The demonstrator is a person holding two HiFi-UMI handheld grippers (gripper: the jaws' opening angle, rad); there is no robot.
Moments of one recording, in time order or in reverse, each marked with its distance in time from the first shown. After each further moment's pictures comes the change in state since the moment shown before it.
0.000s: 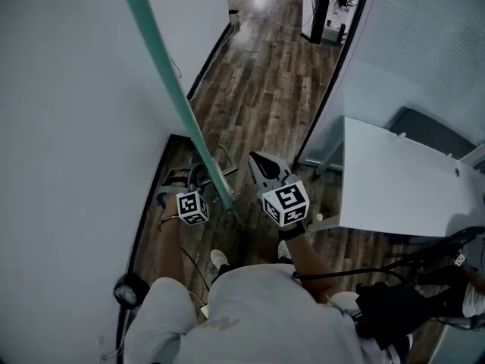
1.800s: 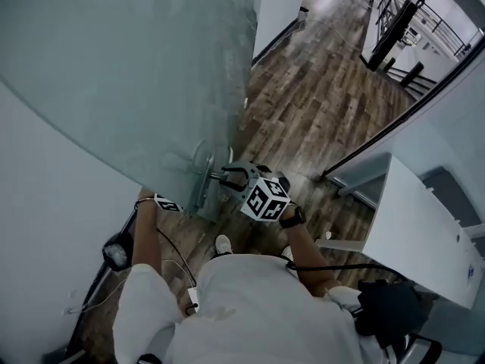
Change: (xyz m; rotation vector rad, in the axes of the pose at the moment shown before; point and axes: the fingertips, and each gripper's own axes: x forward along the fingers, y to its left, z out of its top) left arm -0.112 -0.006 -0.253 0.024 0.007 -0.016; right arm 0.155 0.315 -0.119 -0.707 0.373 0.841
